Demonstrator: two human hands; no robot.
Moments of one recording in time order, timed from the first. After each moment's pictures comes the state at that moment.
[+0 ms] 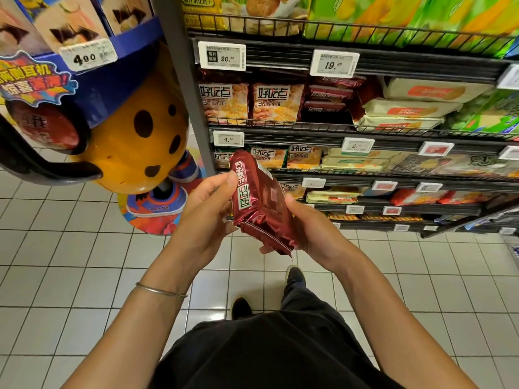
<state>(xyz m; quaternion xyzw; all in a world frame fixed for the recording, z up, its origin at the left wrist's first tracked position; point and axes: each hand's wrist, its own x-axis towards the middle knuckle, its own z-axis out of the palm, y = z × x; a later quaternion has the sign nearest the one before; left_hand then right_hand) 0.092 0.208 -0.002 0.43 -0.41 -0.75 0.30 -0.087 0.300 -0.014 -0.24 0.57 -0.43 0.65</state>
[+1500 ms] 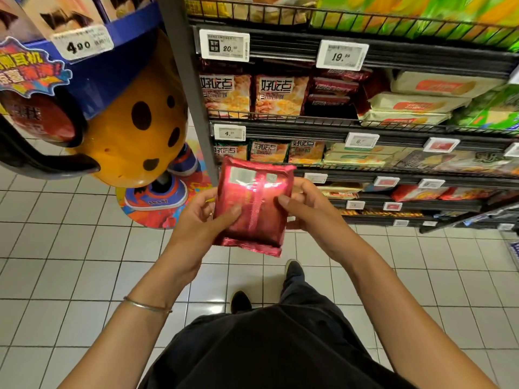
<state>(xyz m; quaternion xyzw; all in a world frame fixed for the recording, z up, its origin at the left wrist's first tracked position) 0.119 0.209 -0.036 0.45 -0.47 -0.70 0.28 -0.095 0.289 -0.026 -0.32 0.61 -0.47 0.54</state>
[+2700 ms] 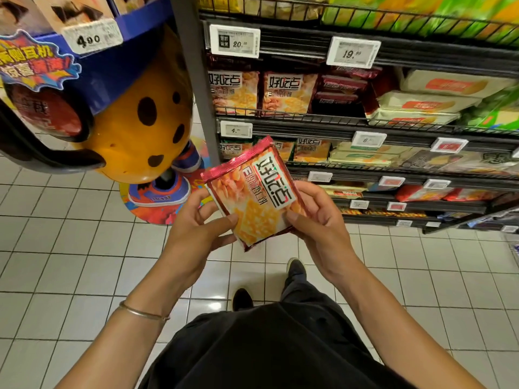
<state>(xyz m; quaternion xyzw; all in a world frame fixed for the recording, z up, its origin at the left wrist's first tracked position) 0.134 0.212 -0.039 0.46 -0.43 -0.72 0.30 -0.067 0.310 -0.033 -0.25 0.55 -0.62 0.51</state>
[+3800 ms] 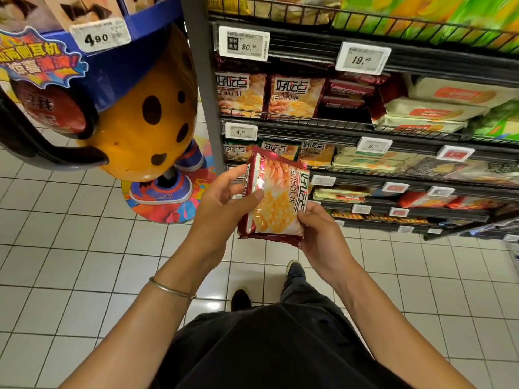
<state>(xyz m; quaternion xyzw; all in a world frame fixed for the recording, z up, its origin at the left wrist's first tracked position) 0.094 0.197 -0.020 0.43 -0.46 -0.71 0.31 -0.074 0.294 -0.061 -0.10 0.57 -0.58 0.57</state>
